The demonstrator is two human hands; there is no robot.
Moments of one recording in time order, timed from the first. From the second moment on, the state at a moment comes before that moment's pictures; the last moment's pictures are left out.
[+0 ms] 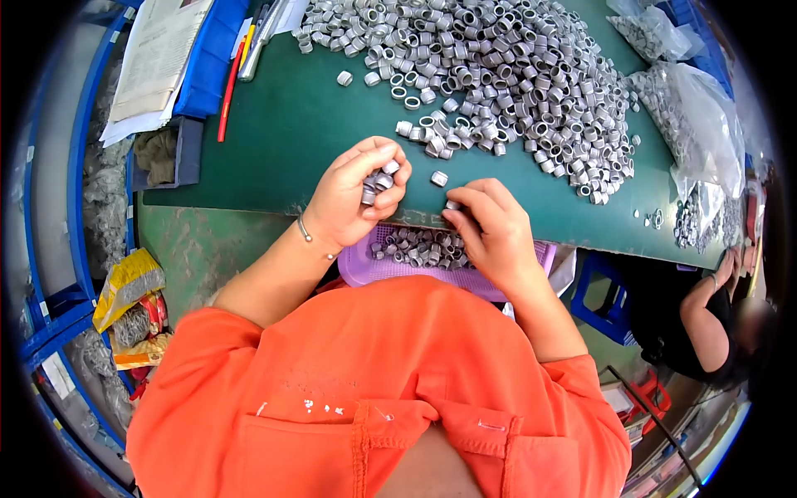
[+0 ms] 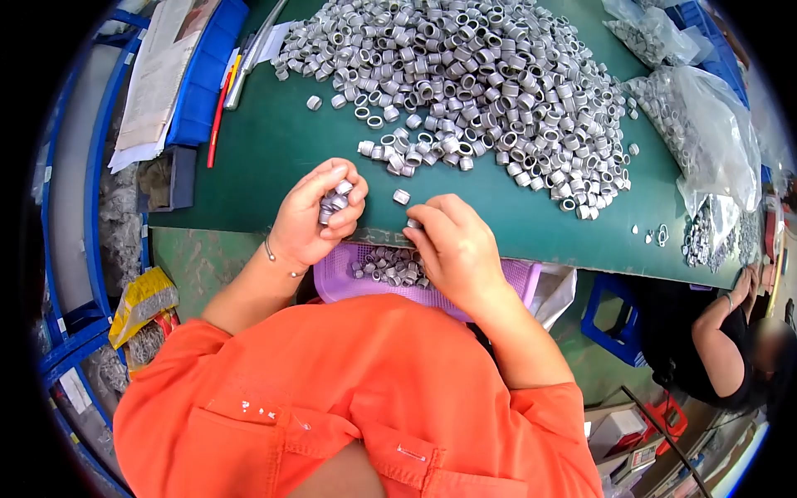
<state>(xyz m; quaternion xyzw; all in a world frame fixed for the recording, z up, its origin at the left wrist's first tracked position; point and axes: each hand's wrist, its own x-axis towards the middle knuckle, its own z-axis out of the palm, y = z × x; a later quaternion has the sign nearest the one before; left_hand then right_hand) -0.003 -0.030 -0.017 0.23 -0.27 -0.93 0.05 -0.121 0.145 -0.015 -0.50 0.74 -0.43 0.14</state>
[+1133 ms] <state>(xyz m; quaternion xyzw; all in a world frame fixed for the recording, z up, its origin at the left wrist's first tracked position) 0.004 -0.036 -0.026 0.17 -0.32 -0.92 0.16 -0.119 0.122 -0.018 -0.48 0.75 -0.45 0.07</state>
